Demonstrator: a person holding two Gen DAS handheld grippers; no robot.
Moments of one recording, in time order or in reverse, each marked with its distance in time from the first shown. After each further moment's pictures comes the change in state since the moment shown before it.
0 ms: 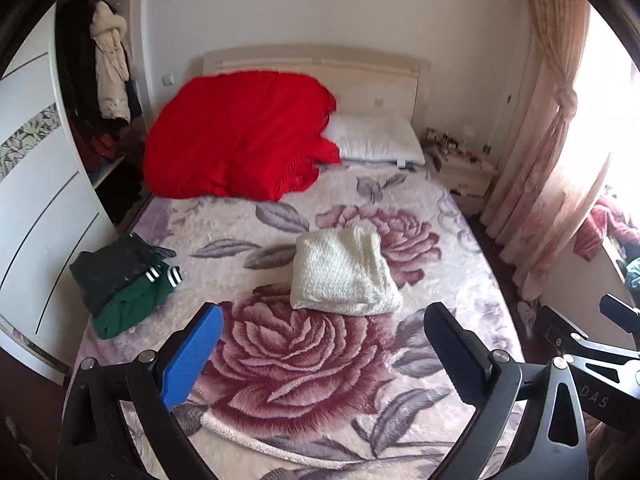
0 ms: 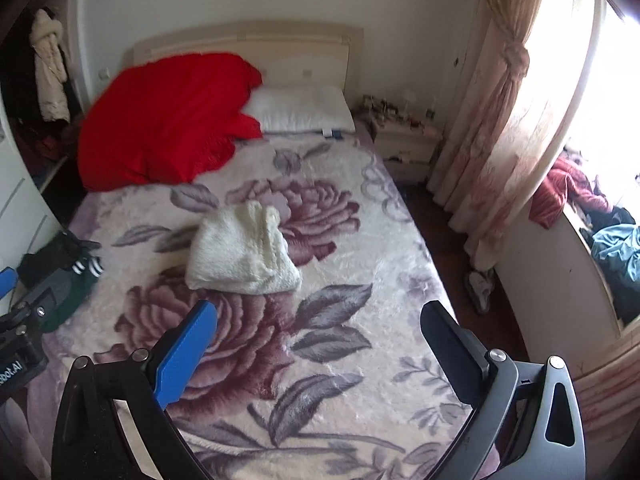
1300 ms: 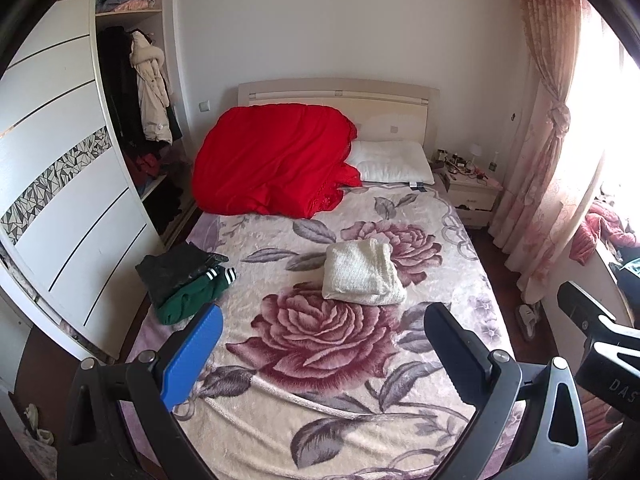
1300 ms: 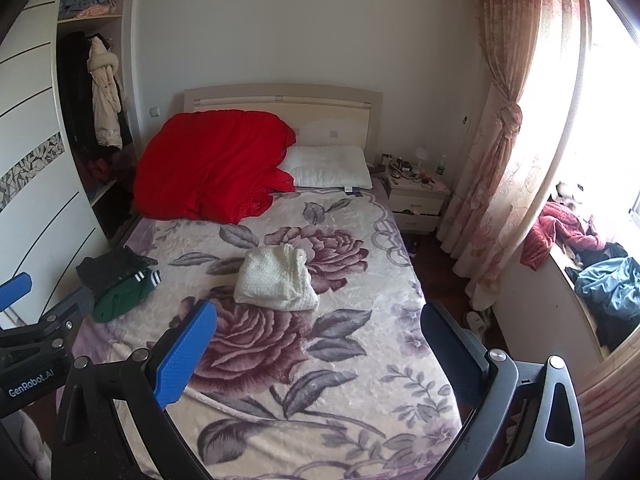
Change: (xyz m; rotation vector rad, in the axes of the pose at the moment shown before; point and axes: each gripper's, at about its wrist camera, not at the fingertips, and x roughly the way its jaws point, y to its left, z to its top) left arm -0.172 -0.004 -0.013 0.001 -0.041 0.091; right arm -0.259 -0.034 -0.015 -0.063 -0.163 0.099
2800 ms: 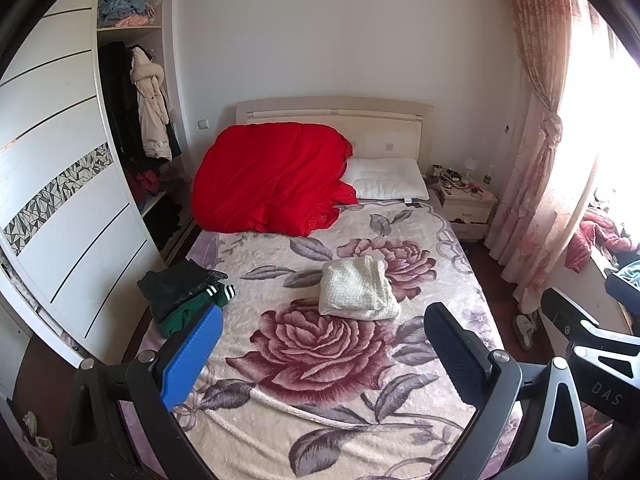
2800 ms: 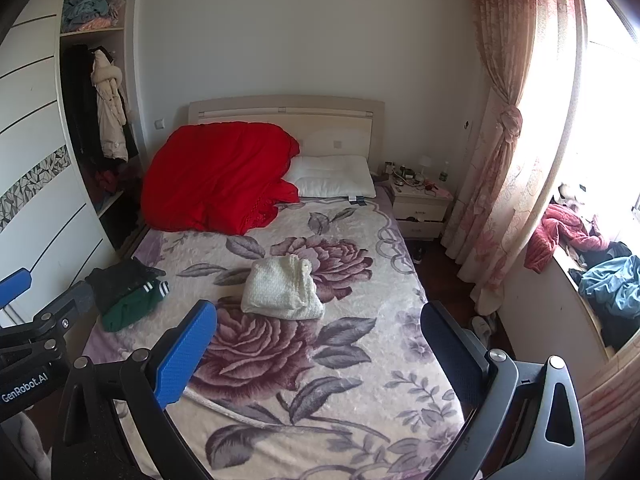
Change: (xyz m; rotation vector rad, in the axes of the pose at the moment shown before) left arm -0.023 -0.003 0.009 0.007 -0.058 -0.010; right arm -0.006 -0.007 0.020 -0.004 -0.027 0.035
